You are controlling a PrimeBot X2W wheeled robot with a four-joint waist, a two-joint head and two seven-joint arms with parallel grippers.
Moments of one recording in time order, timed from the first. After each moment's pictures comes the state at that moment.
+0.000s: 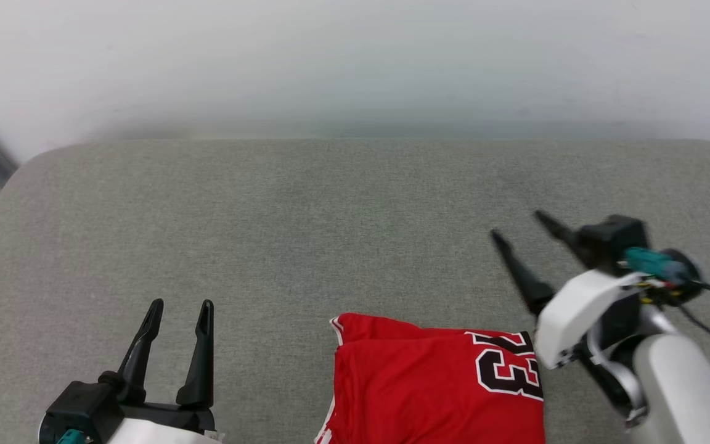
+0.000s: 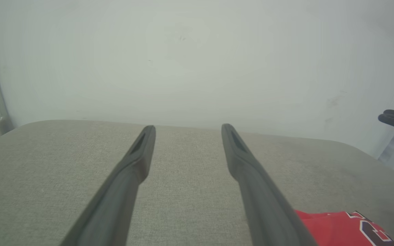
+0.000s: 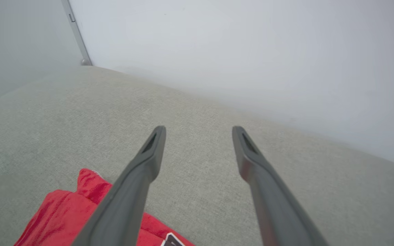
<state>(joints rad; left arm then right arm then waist) 0.11 0.14 -0.04 -0.09 -0.33 -0.13 -0.26 -0.30 -0.18 0.28 0.09 0.25 0.13 0.26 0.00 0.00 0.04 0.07</state>
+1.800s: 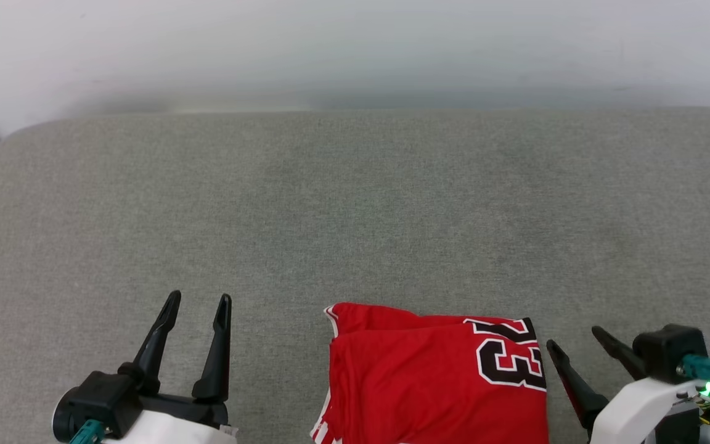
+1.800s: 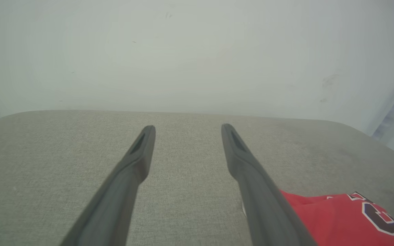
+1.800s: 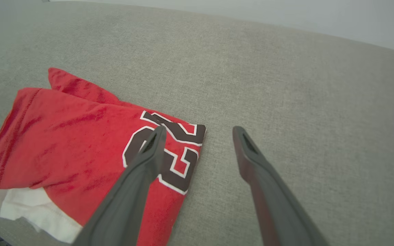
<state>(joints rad) 0.09 0.15 -0.08 -0.08 -0.29 -0.13 -0.26 0.11 -0.23 0.11 -0.20 0.20 0.13 0.33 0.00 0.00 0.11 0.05</state>
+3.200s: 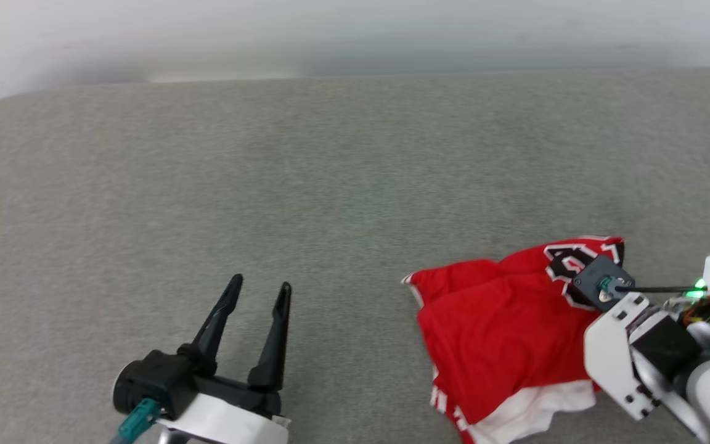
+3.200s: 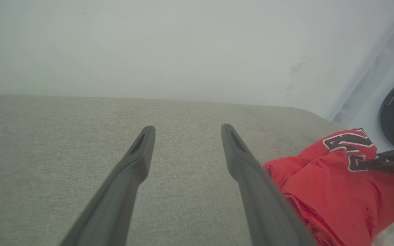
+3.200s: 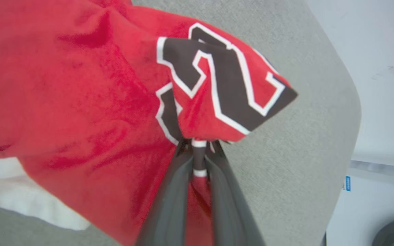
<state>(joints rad) 0.01 0.13 -0.20 -0.05 -0.31 -0.13 -0.26 -0.25 -0.54 0.43 -0.10 0.08 0.13 0.77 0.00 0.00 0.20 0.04</state>
